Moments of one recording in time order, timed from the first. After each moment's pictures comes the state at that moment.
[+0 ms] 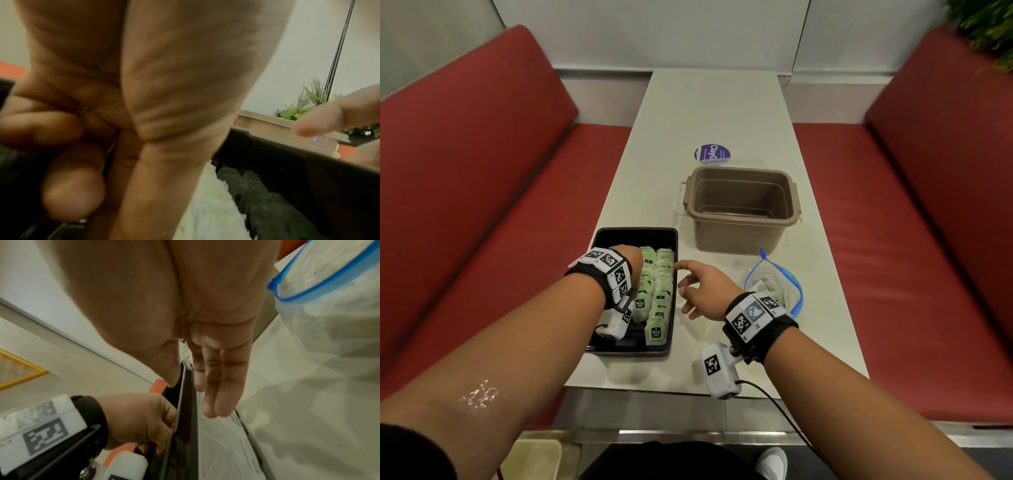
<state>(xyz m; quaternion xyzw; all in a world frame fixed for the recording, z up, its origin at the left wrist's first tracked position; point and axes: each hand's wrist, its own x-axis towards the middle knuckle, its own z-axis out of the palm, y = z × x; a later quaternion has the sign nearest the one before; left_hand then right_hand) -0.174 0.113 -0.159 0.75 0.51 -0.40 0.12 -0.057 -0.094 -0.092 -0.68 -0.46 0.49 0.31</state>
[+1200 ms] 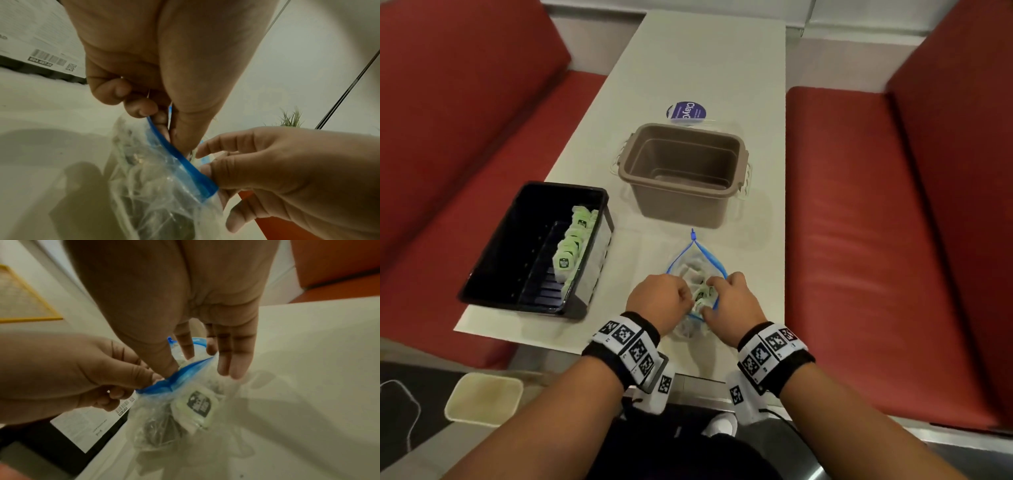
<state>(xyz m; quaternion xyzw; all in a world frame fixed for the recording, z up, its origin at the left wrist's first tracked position) -0.050 -0.141 -0.151 0.81 0.52 -0.01 0.28 0.091 -0.213 -0.164 -0.78 -0.54 0.29 0.13</state>
